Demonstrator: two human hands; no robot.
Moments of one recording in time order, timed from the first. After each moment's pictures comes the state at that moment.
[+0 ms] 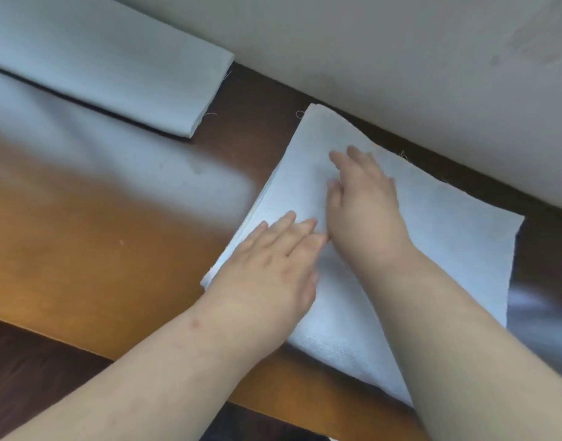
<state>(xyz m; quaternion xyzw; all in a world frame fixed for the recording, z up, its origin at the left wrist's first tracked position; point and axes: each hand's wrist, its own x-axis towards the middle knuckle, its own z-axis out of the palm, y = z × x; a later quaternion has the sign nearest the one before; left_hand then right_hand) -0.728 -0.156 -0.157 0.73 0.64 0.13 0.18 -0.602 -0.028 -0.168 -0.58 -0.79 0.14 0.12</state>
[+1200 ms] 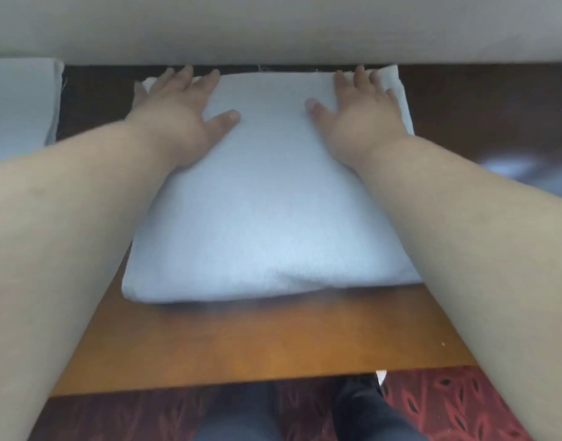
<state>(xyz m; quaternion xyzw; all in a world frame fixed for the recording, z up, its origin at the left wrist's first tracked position) -0.722 0.045 -0.188 0.73 0.67 -0.09 0.07 -0.450 0.032 -0.184 -0.72 -0.68 0.13 0.01</state>
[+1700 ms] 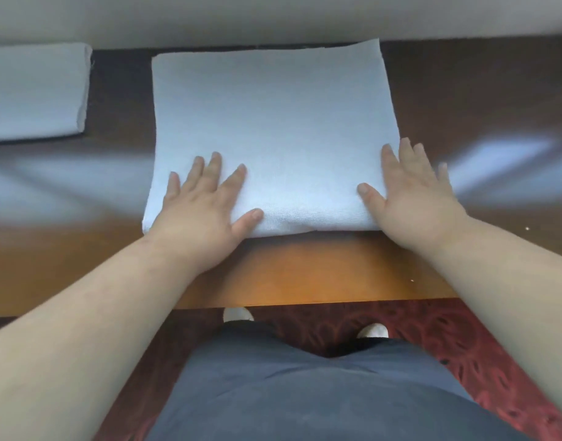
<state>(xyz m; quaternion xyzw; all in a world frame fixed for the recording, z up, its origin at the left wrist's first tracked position) -0.688 -0.158 -0.170 0.77 0.62 -0.08 0.12 -0.374 -0.148 -0.164 -0.71 -0.69 0.14 -0.07</state>
